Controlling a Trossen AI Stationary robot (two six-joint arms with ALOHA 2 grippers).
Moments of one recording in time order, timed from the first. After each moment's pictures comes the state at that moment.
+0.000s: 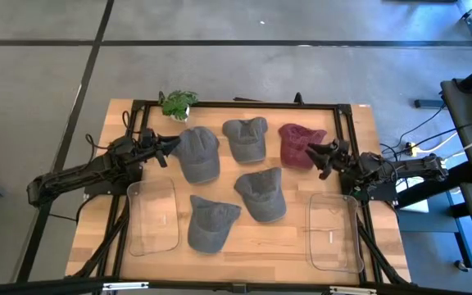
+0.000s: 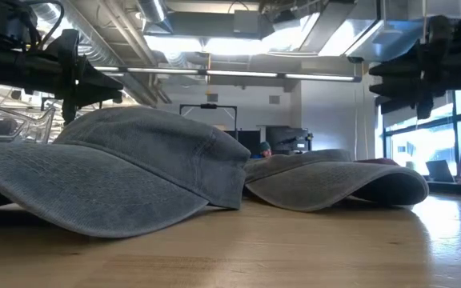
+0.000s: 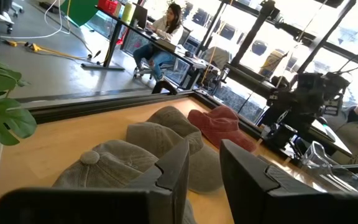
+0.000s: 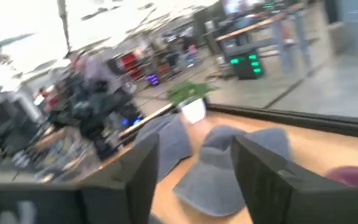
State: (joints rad) left arm 0.42 0.13 0.01 0.10 -0.08 -0.49; right arm 0.12 0.06 0.01 0.13 0.65 0.41
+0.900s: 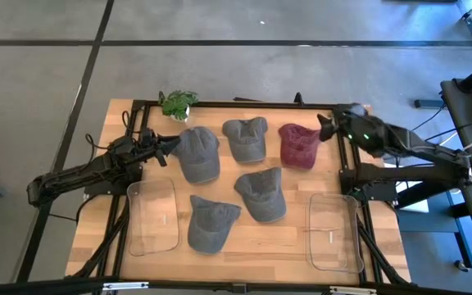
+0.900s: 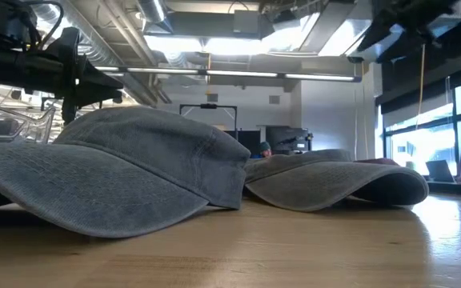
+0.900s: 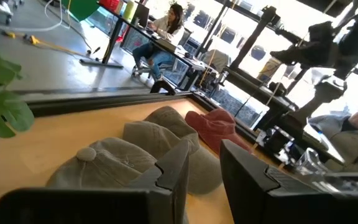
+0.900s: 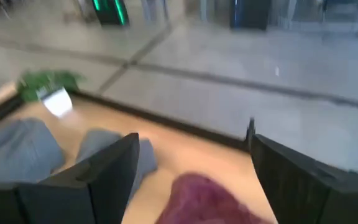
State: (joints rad) left arm 0.42 0.13 0.01 0.11 -0.09 -0.55; right arm -0.28 0.71 0.88 -0.72 0.64 0.54
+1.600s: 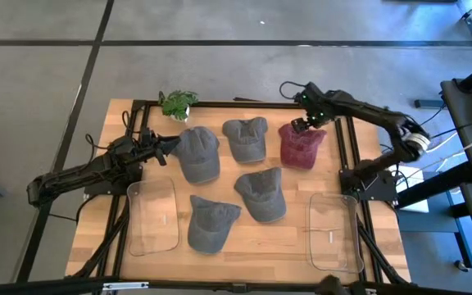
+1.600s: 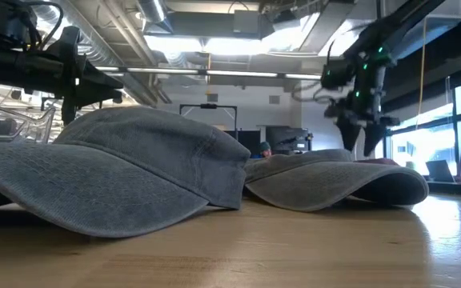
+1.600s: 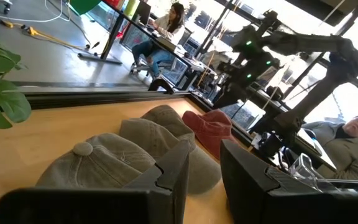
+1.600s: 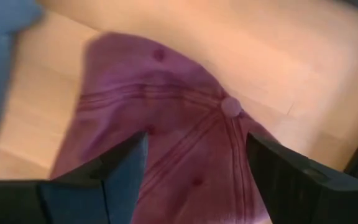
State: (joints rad) left arm 0.42 0.13 0.01 0.11 -0.09 -0.59; right arm -0.85 1.50 0.99 -0.83 0.04 0.33
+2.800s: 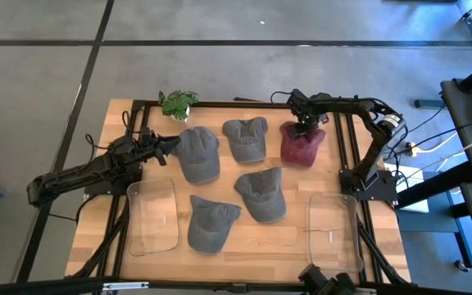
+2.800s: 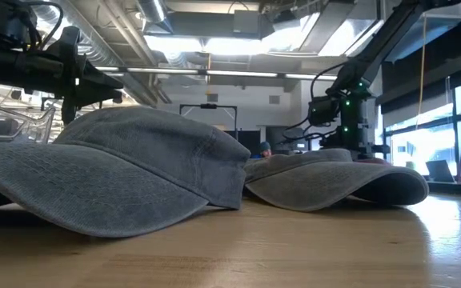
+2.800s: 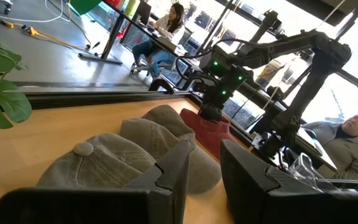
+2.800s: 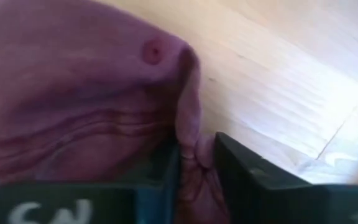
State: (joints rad) left arm 0.42 0.13 0.01 0.10 -0.09 -0.59; right arm -0.86 1.81 0.99 -0.71 0.13 0.25
